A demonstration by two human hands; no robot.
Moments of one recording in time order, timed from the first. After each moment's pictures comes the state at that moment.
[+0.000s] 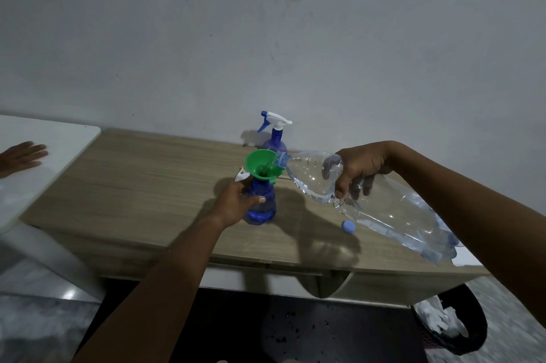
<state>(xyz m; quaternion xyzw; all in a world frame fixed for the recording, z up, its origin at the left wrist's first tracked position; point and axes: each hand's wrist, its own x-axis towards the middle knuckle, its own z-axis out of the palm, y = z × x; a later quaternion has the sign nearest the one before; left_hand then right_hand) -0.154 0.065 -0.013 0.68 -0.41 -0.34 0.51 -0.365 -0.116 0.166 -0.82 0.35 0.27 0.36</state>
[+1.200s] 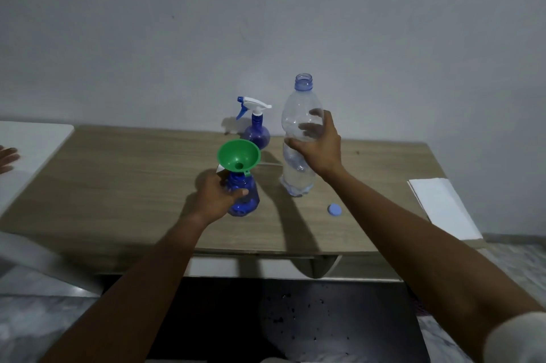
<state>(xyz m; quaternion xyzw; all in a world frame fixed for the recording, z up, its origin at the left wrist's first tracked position) -0.170 0.061 -0.008 0.72 -0.37 -0.31 0.51 -0.347 -0.116 0.063 -0.71 0.41 -0.38 0.43</state>
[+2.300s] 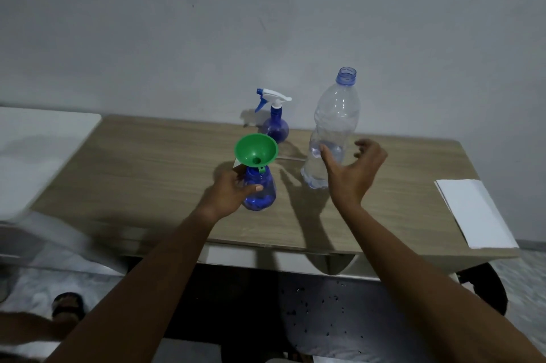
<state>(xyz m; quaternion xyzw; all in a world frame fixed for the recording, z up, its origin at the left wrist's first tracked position) -0.163 0.068 -0.006 0.70 -0.41 -0.34 0.48 -0.365 -0.086 0.008 -0.63 0.50 -0.52 0.28</state>
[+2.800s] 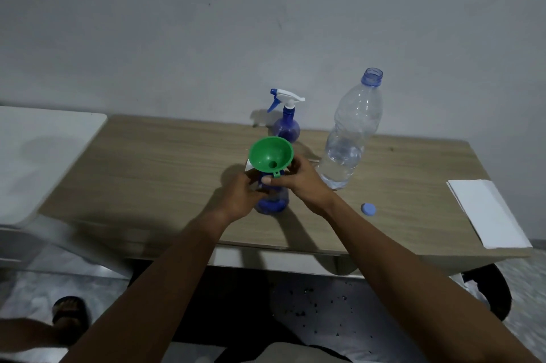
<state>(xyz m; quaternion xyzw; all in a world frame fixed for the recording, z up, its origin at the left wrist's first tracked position) -0.144 0.078 -0.006 0.71 -0.46 -0.32 0.42 -0.284 -0.039 0.011 -0.64 0.26 -0.20 0.69</state>
